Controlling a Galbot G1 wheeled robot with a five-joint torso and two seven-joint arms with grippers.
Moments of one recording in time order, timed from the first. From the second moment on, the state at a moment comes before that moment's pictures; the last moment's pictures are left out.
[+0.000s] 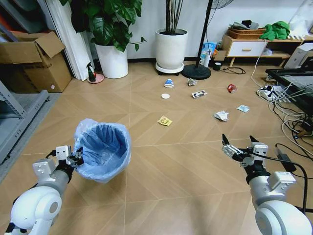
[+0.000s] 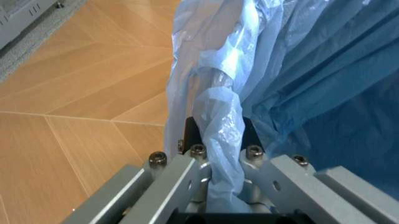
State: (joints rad) left arm 1.44 -1.13 -0.72 -2.20 -0.66 0.63 -0.26; right arm -1.60 1.35 0.73 2.34 0.31 -0.26 0.08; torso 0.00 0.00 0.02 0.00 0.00
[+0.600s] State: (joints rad) left arm 1.44 -1.13 -0.71 -2.20 -0.64 0.63 -0.26; right arm -1.61 1.36 0.72 2.32 0.28 -0.25 0.06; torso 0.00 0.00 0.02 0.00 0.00
